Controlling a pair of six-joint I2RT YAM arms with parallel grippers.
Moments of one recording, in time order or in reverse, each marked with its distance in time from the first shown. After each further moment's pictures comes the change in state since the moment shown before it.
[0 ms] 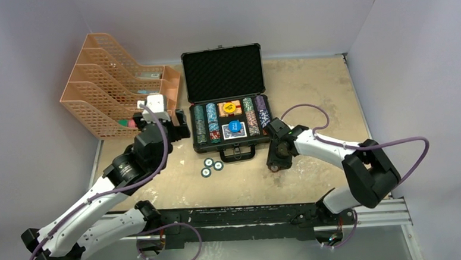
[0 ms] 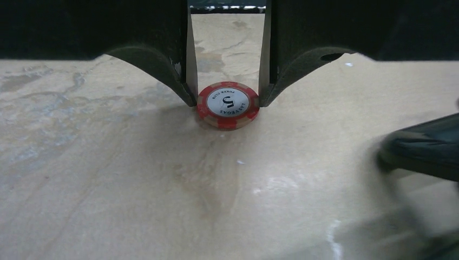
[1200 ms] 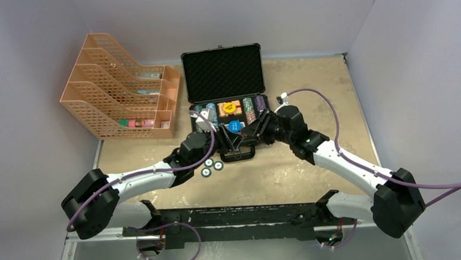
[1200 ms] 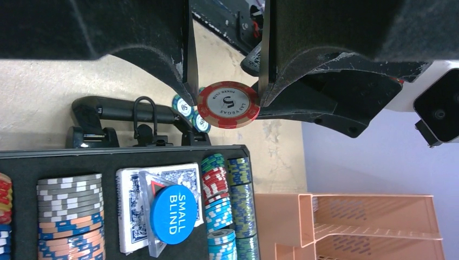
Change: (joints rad) left arm -0.045 0.495 -0.369 0.944 0.710 -0.470; right arm 0.000 -0.299 -0.052 0.624 -0.227 0.201
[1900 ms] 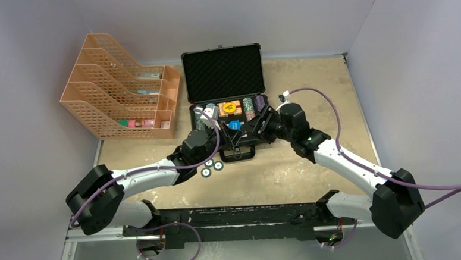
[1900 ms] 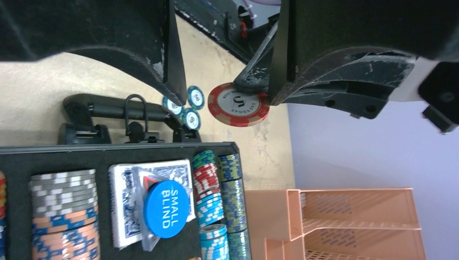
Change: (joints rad) left arm -0.005 0.053 0.029 0.109 0.015 0.110; right arm -0.030 0.001 0.002 0.033 -0.052 0.049
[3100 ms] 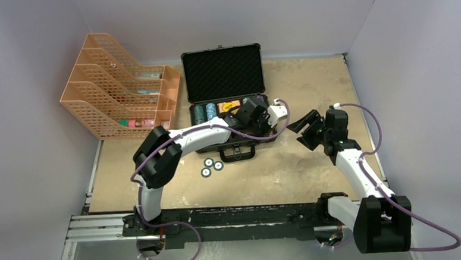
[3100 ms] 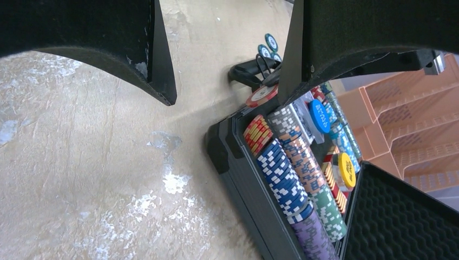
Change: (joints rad) left arm -0.048 0.623 0.890 -0.887 0.306 0.791; right arm -0.595 -0.130 -0.180 -0.187 -0.116 -0.196
